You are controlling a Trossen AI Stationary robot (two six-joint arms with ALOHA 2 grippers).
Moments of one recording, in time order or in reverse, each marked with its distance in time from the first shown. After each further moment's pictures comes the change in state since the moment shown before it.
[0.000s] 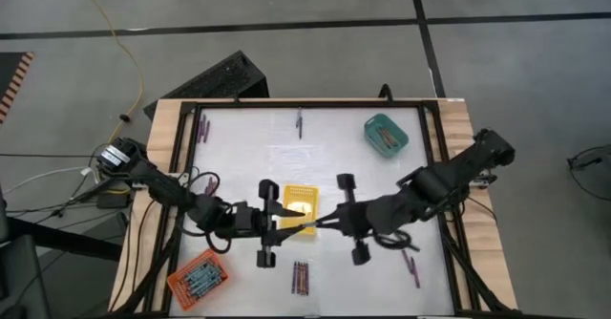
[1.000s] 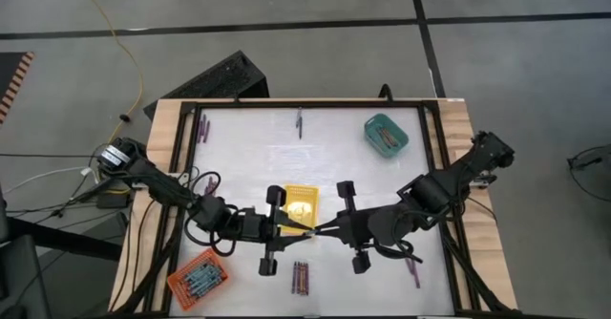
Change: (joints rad) left arm 0.002 0.000 0.079 -0.196 0.090 -0.024; right arm 0.035 0.022 0.000 0.040 0.041 -0.028
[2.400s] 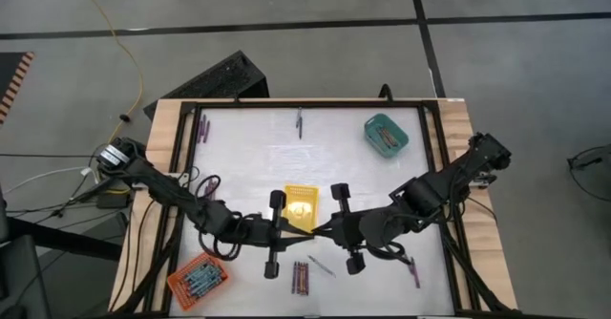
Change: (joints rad) left arm -0.017 -0.007 0.032 -0.219 -0.083 -0.011; right arm -0.020 0.028 0.000 -0.003 -0.022 0.016
